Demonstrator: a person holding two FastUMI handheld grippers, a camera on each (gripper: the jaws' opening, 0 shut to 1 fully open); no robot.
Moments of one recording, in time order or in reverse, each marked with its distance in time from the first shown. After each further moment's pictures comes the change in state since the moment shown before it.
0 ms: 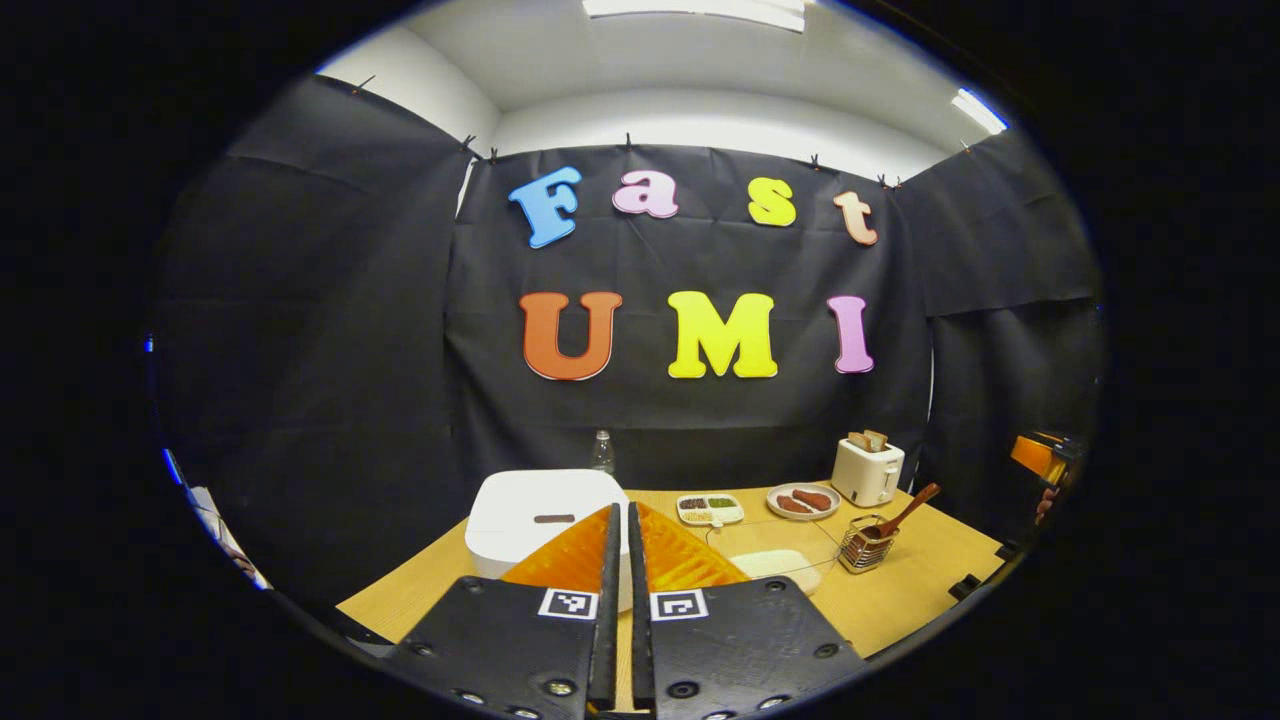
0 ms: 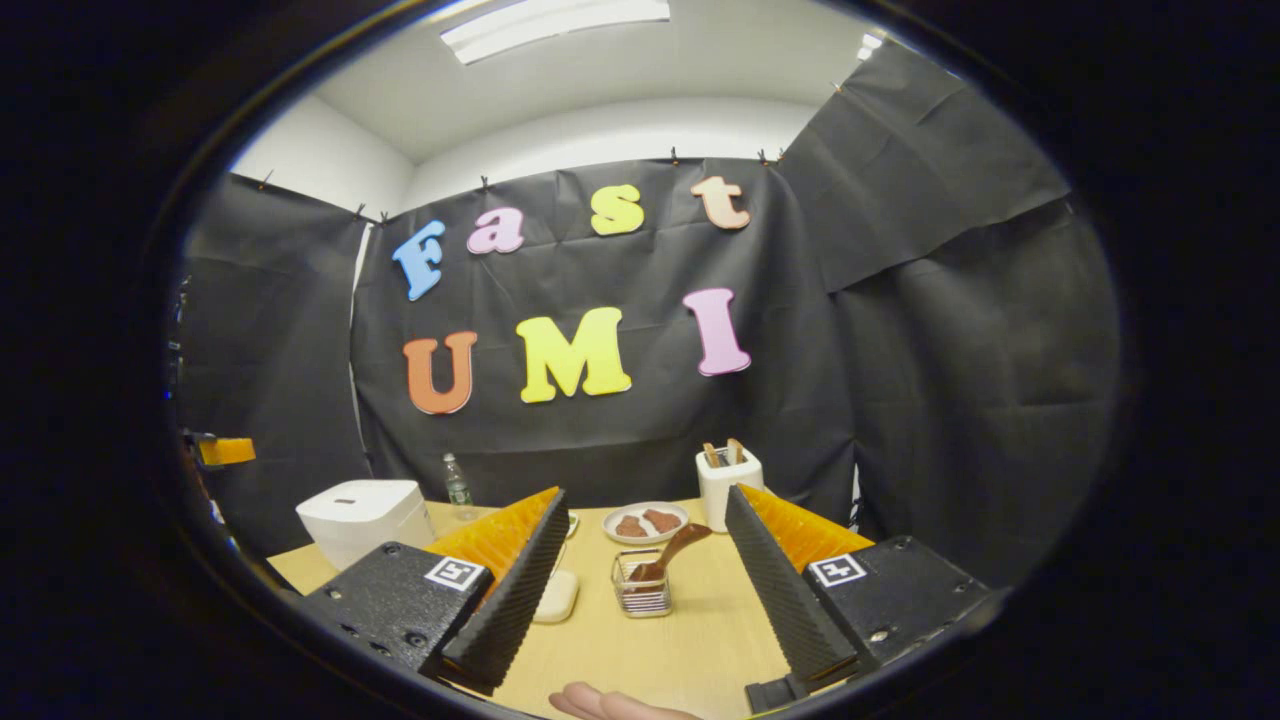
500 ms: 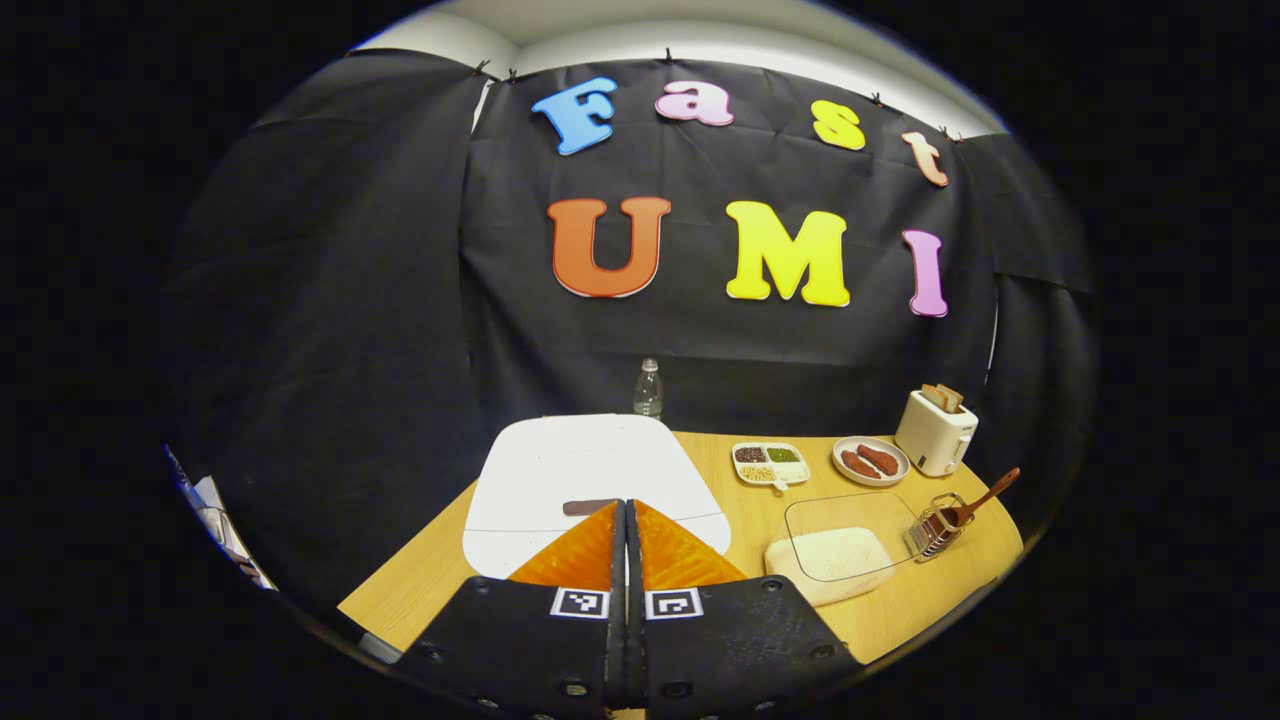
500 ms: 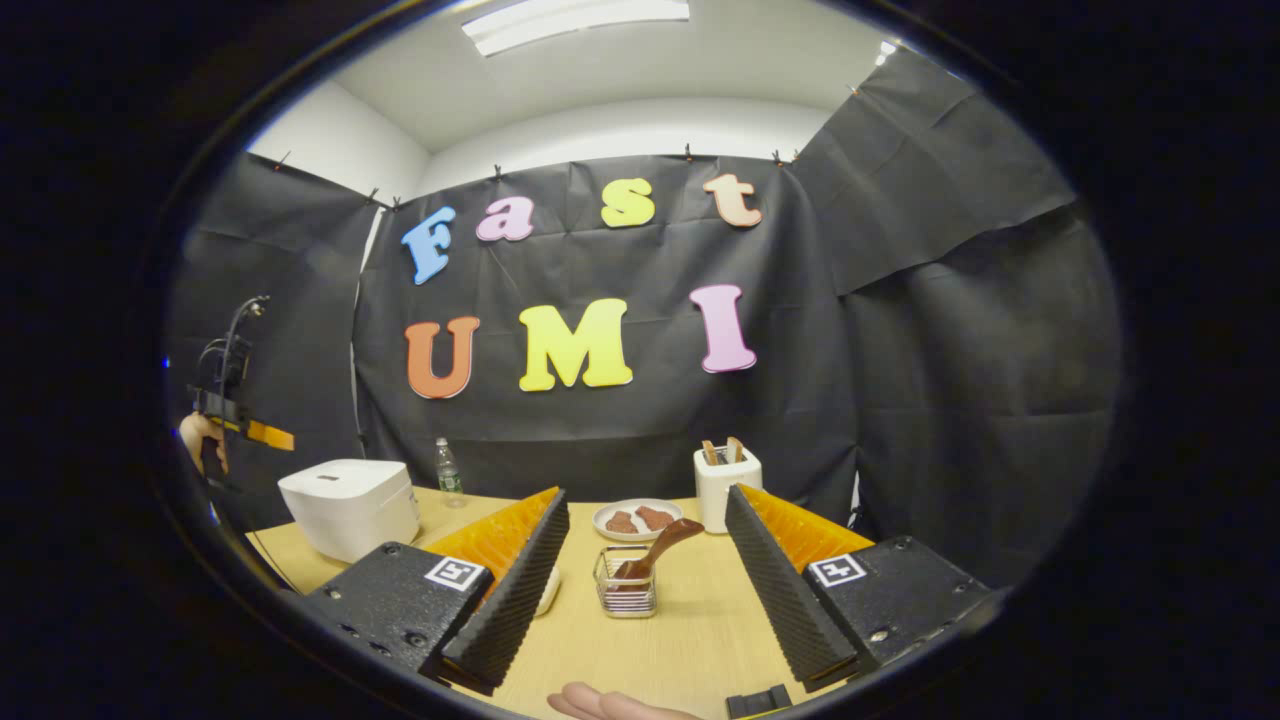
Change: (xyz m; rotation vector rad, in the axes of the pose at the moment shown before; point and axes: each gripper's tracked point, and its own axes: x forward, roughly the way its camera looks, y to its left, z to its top) left arm 0.125 0.051 -0.061 -0.051 0.276 0.093; right arm 0.023 -0.009 -0.025 -0.058 -0.004 0.021
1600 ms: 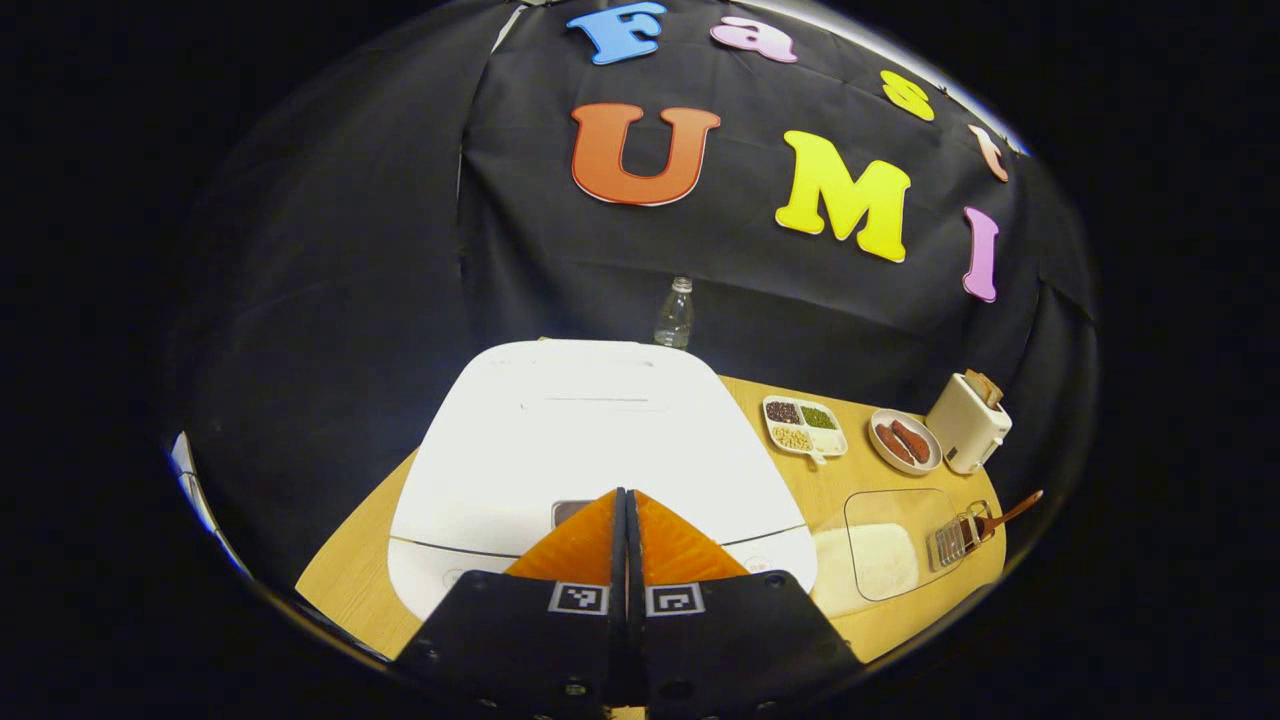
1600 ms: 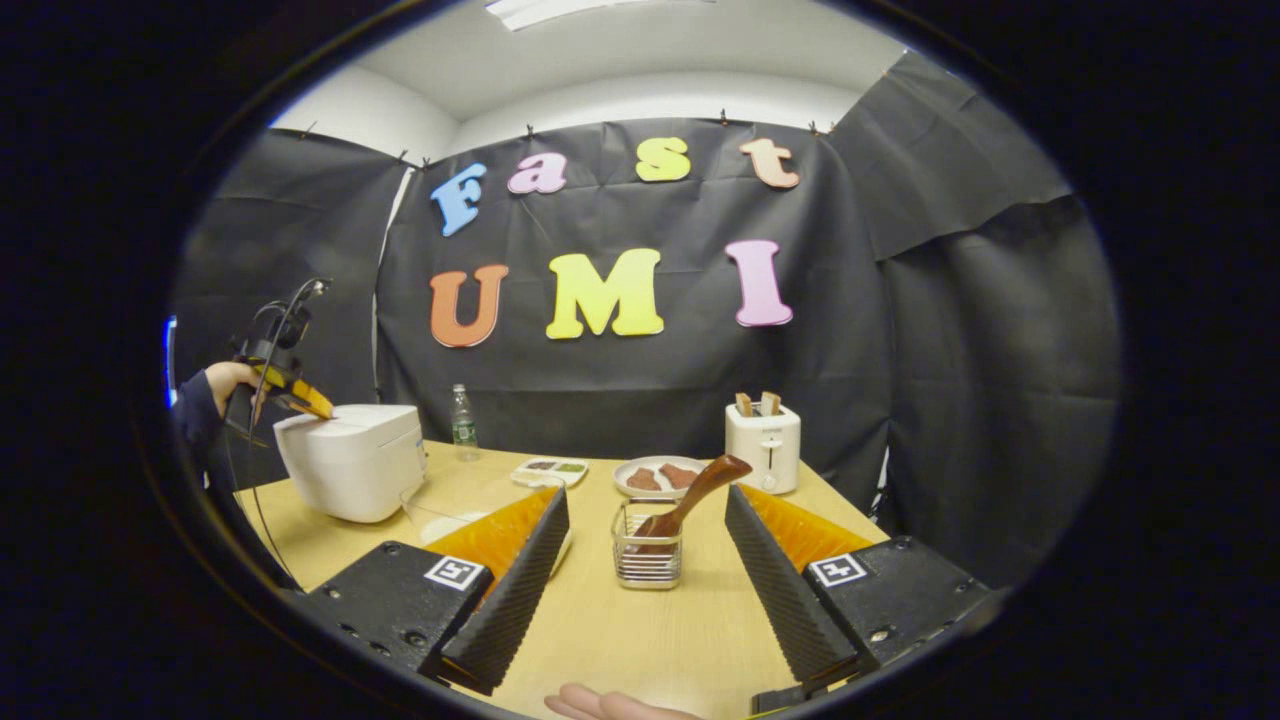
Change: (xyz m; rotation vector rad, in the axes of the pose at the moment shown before) left arm 0.078 0.018 -0.034 -0.111 0.185 0.008; right arm 0.025 0.016 -0.078 -0.043 0.098 0.065
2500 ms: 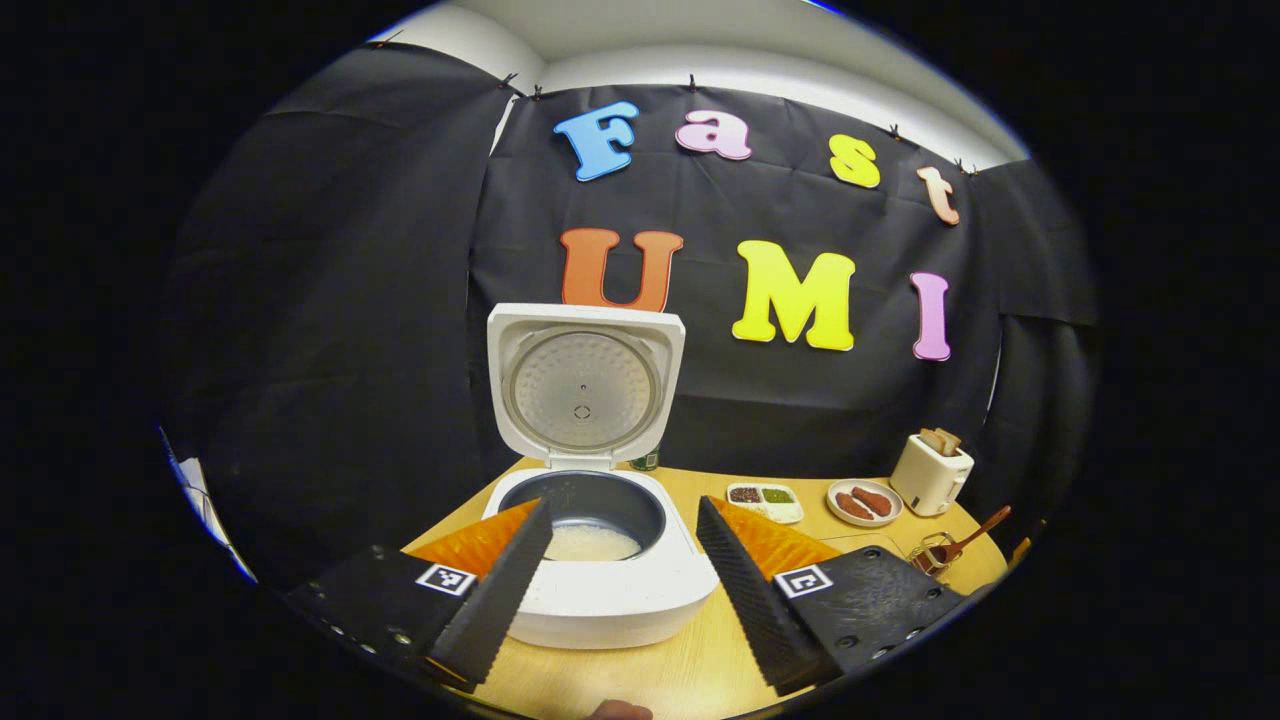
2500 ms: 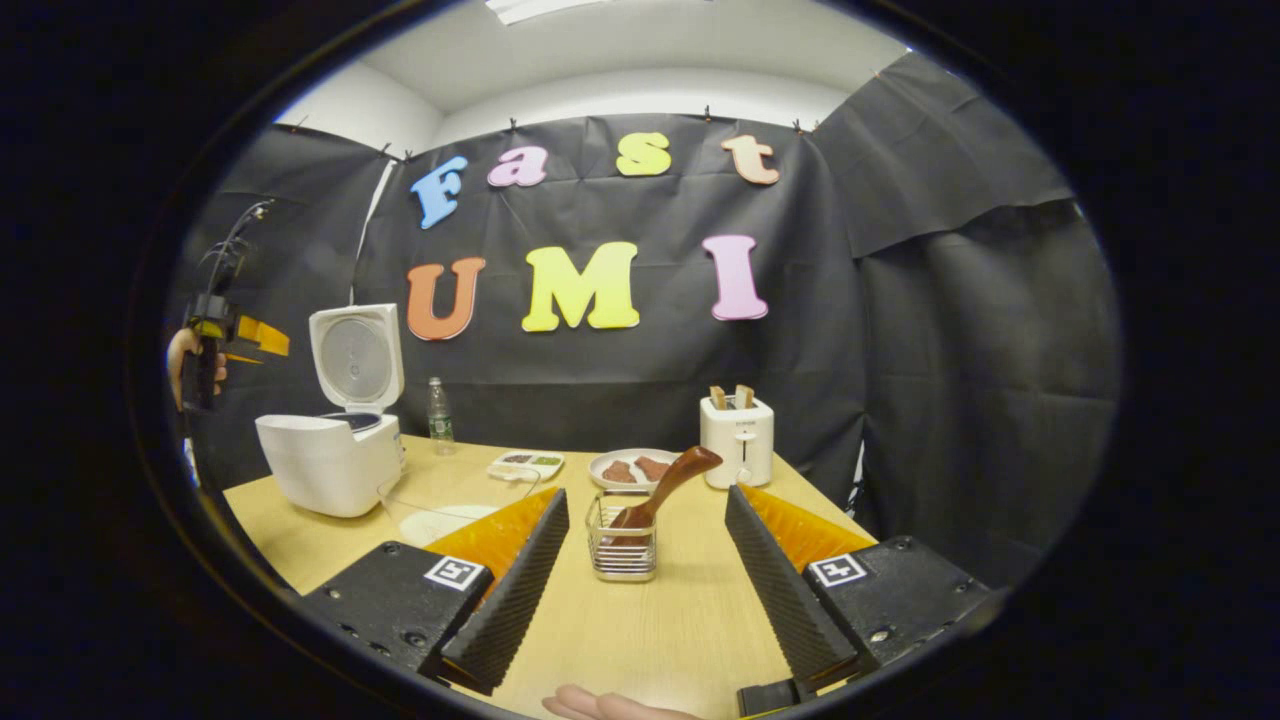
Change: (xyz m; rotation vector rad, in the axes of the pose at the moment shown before) left arm -0.123 -0.031 0.043 0.049 -0.356 -0.020; right arm 0.003 -0.014 -0.010 0.010 0.027 -0.065
